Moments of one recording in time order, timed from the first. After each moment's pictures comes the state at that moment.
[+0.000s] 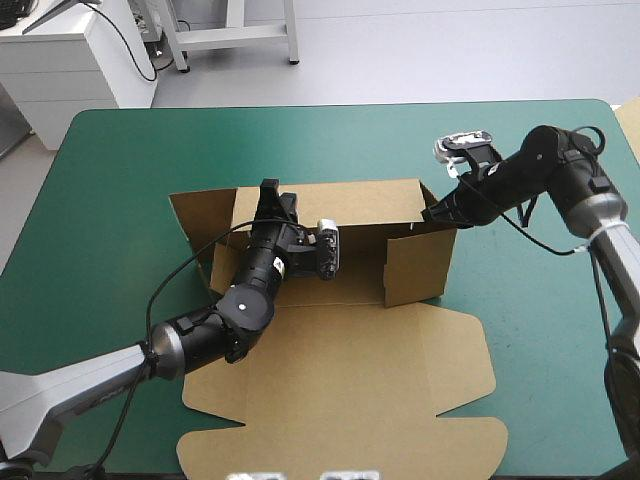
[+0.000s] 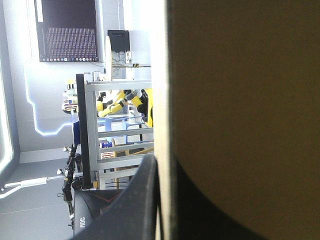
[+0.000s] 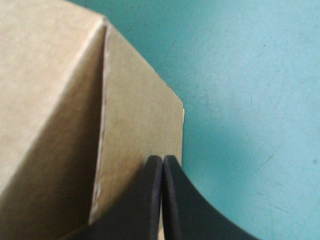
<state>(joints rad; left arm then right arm) -0.90 1.50 -0.94 1.73 0.64 -0.49 0.12 1.63 -1.49 0.42 1.13 -0.41</state>
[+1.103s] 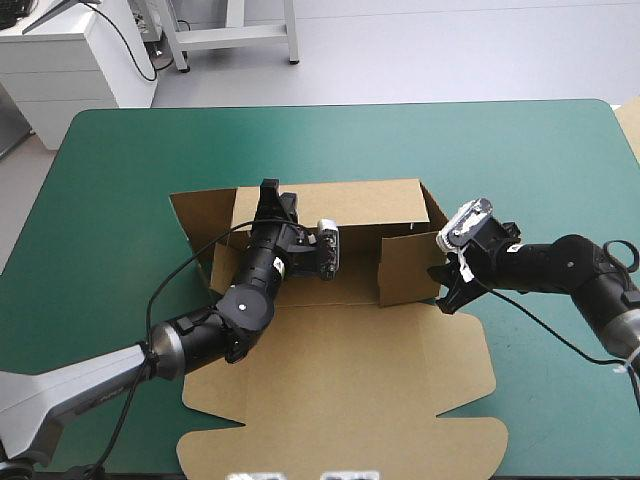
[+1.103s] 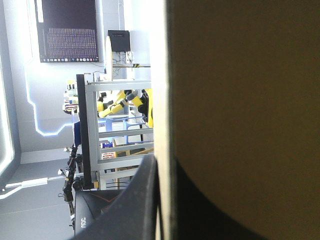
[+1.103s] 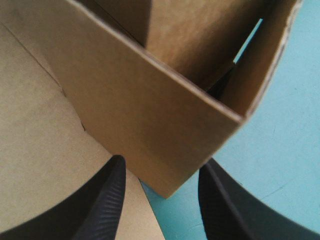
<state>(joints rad) -0.90 1.50 -0.94 1.73 0.64 -0.49 0.12 1.27 -0.89 0.71 0.70 -1.14</state>
